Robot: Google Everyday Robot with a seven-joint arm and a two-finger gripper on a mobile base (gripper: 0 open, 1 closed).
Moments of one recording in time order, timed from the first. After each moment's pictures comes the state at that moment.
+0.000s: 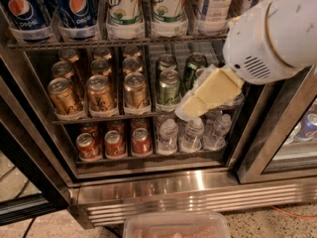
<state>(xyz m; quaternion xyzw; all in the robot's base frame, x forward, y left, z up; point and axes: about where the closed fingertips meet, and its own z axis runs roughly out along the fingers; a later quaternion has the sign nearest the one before) 0.450 -0.088 1.015 -0.49 0.78 0.00 0.39</state>
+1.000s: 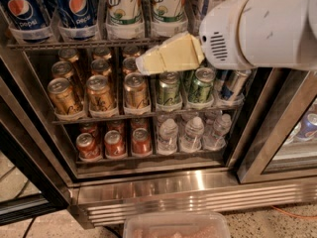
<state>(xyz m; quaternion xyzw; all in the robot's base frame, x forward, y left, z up) 0.489 -0.051 1.046 -0.30 0.79 0.10 0.52</state>
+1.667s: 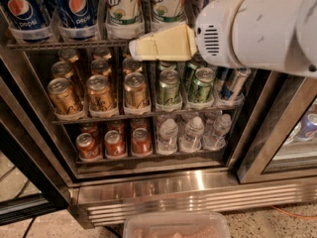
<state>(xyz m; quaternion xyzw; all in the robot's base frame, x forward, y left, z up) 0.496 -0.047 1.060 -0.24 0.79 0.12 0.55</state>
